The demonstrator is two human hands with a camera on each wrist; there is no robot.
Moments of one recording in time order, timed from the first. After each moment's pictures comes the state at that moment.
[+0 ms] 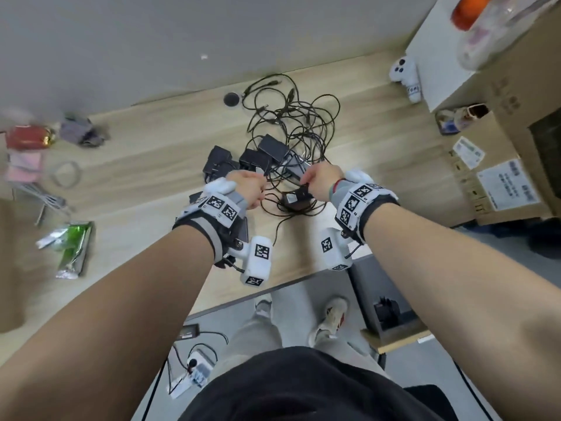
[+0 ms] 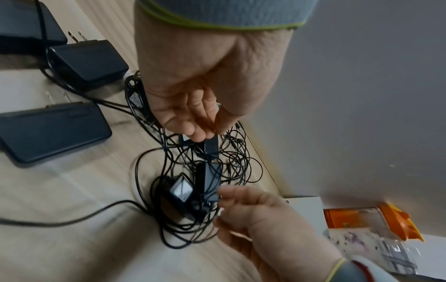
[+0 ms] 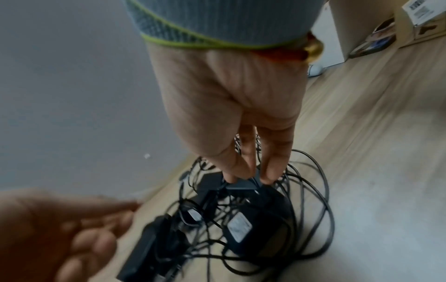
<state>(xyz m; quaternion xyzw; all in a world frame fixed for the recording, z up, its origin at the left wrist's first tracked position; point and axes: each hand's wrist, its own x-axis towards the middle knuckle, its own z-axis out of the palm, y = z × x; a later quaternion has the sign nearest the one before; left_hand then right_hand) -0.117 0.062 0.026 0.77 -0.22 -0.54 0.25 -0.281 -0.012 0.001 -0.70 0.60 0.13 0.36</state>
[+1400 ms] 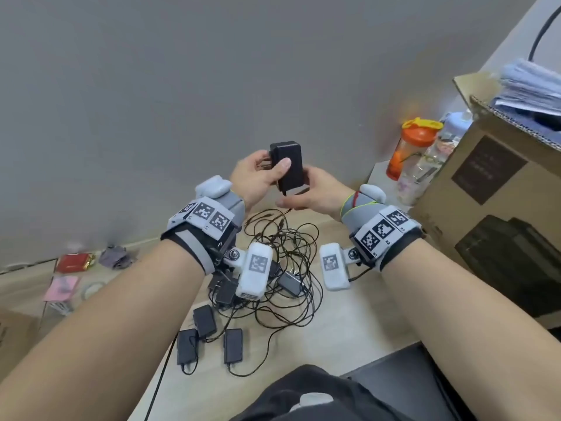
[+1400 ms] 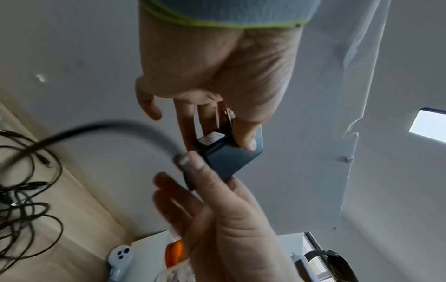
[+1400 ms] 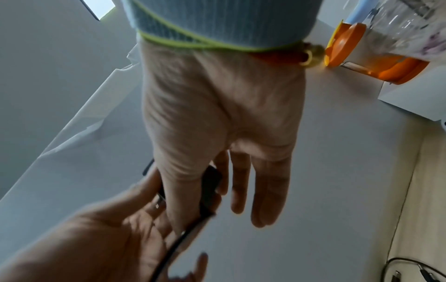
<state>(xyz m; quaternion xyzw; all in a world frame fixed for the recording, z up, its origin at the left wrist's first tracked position) -0.128 -0.049 0.257 0.61 -0.46 -0.40 0.50 -0.282 -0.102 0.230 -0.71 0.41 -0.22 0.53</state>
